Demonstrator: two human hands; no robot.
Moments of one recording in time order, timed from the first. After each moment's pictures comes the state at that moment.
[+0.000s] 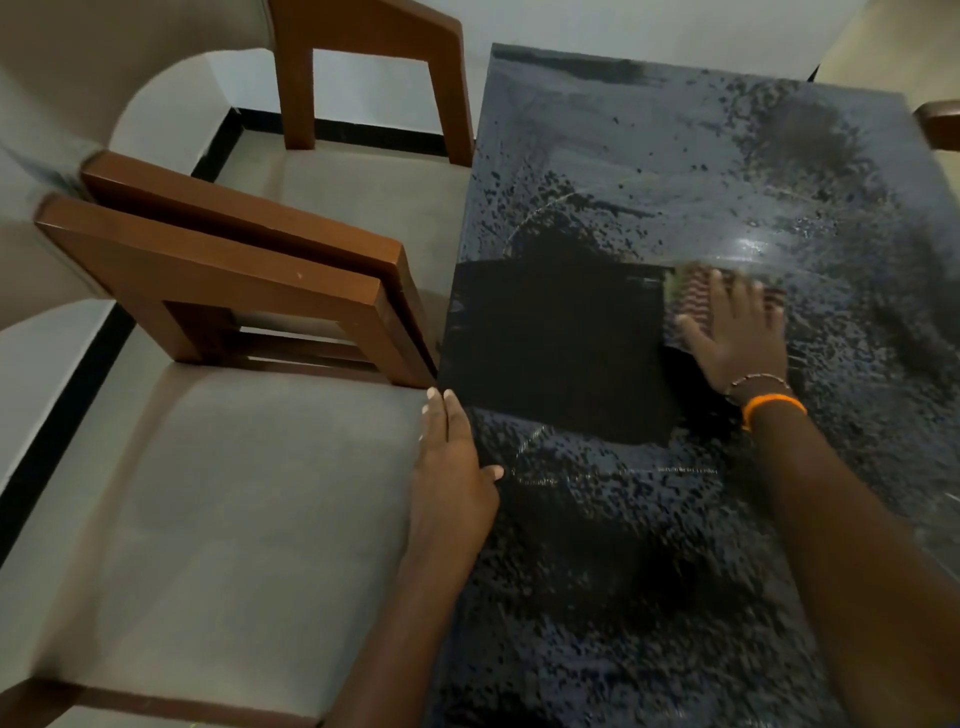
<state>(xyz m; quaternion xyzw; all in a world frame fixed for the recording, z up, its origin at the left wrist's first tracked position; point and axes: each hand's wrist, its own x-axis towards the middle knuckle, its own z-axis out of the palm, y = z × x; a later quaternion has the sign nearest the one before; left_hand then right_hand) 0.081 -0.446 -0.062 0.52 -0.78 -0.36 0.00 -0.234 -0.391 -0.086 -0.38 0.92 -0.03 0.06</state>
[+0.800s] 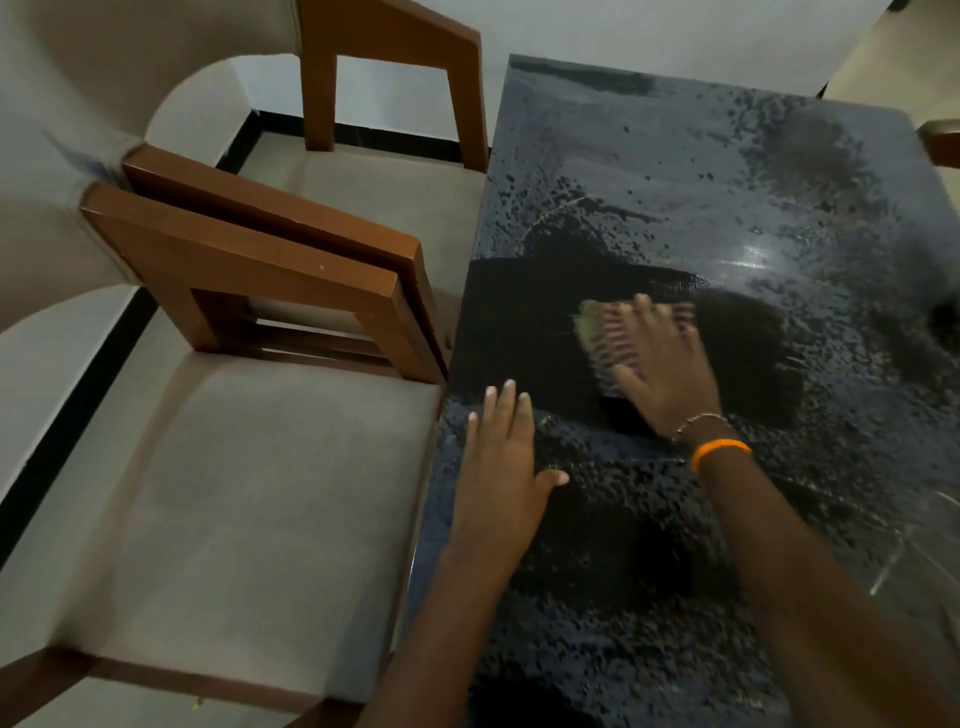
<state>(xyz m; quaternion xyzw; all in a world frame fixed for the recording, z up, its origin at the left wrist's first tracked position) 0.070 -0.418 -0.050 0.42 -0.84 -0.35 0.03 -0.155 -0.389 -0.086 -0.54 0.84 -0.02 0.06</state>
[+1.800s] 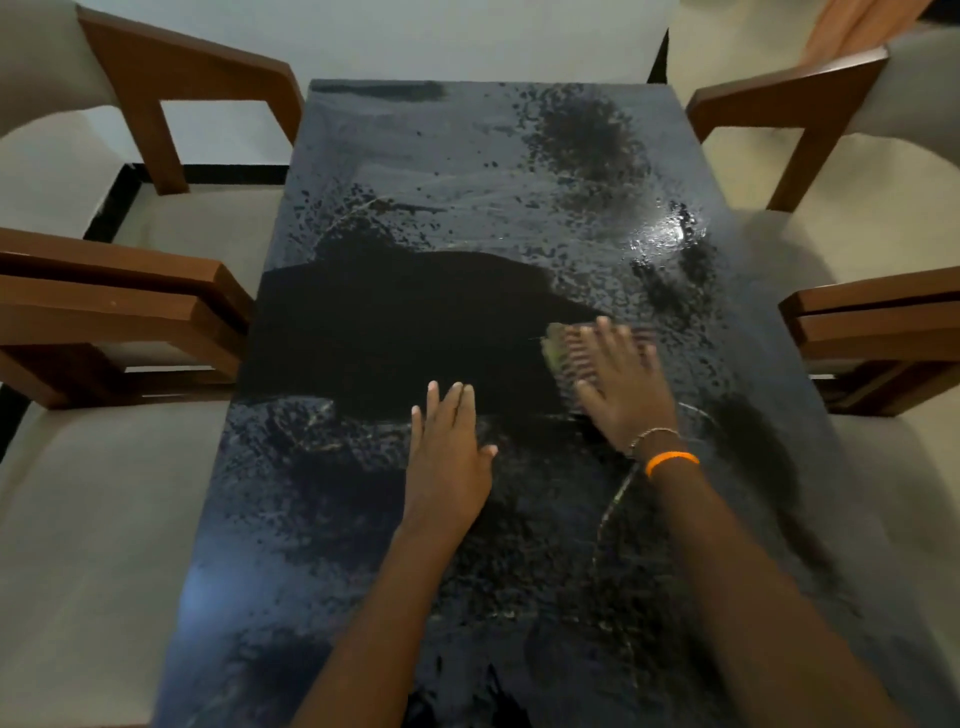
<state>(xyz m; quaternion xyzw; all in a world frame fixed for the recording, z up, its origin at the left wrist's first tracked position) -0.052 -0.297 -0.042 0.38 -0.89 -0.27 0.01 -0.264 -0.205 -0.091 -0.45 0.89 -0.04 0.06</state>
